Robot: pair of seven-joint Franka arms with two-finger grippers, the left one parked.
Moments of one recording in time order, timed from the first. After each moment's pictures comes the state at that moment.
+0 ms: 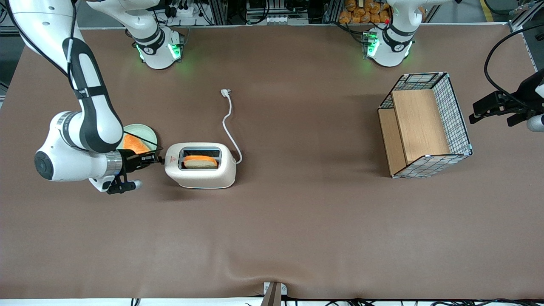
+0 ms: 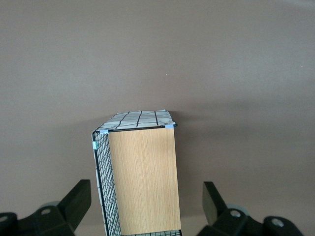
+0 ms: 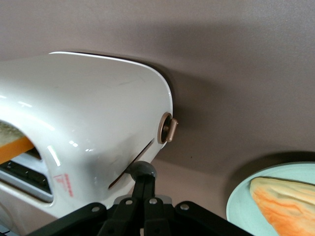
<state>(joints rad) 0.11 0.46 -0.07 -1.78 0.43 1.86 -0.29</state>
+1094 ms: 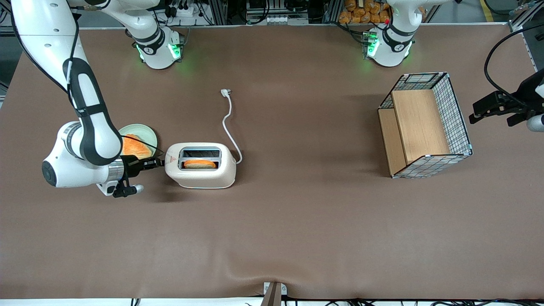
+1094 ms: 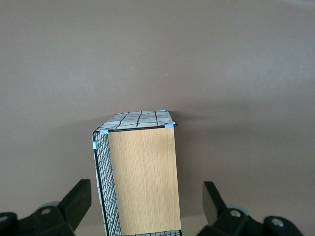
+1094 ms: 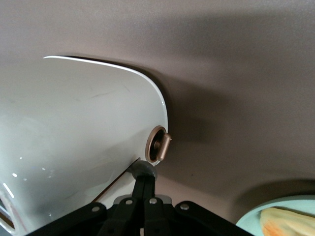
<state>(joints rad) 0.07 0.54 -0.08 -1.77 0.55 1.87 -0.40</state>
